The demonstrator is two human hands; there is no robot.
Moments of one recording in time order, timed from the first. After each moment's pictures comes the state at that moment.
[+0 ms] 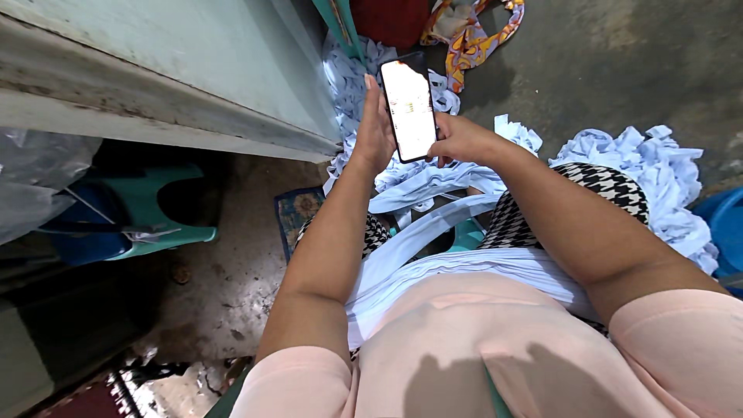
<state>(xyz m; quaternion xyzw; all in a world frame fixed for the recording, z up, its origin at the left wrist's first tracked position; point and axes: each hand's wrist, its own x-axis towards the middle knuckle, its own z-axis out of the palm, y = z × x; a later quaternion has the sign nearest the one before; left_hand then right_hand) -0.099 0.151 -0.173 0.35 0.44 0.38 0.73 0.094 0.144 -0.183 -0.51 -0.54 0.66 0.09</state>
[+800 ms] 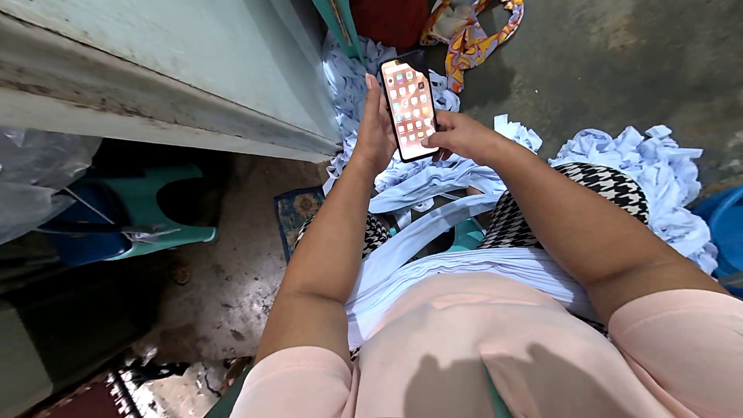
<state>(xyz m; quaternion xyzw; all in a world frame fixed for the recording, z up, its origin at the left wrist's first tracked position) -0.099 0.151 -0.172 0.35 0.42 0.38 0.74 0.094 0.143 -0.184 -0.51 -0.50 0.68 0.15</state>
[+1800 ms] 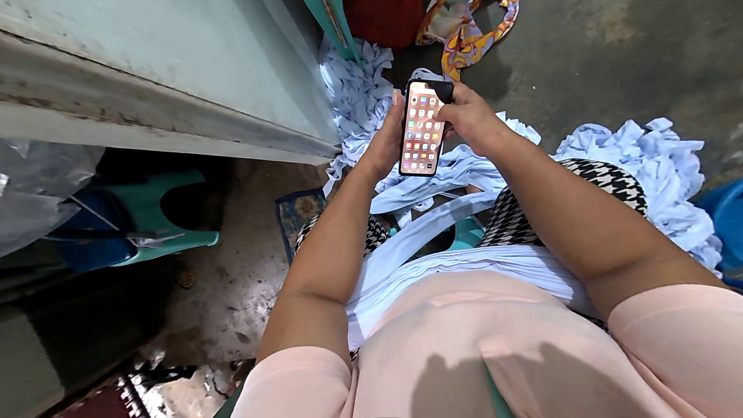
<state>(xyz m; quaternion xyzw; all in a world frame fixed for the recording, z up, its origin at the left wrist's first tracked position) -0.092 0.142 -0.185 0.46 0.39 0.26 0.75 0.101 0.154 -0.184 -0.57 -0.39 0.66 0.29</state>
